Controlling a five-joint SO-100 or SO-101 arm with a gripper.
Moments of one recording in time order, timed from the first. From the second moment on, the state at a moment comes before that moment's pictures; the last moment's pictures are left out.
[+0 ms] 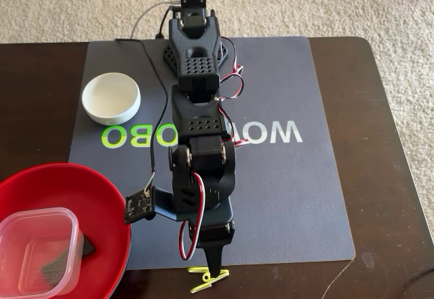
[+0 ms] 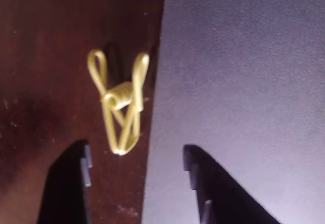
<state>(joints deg) -3.4 12.5 -13.0 93.7 -1.6</state>
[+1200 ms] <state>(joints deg) -0.4 12.1 -8.9 96.2 -5.0</state>
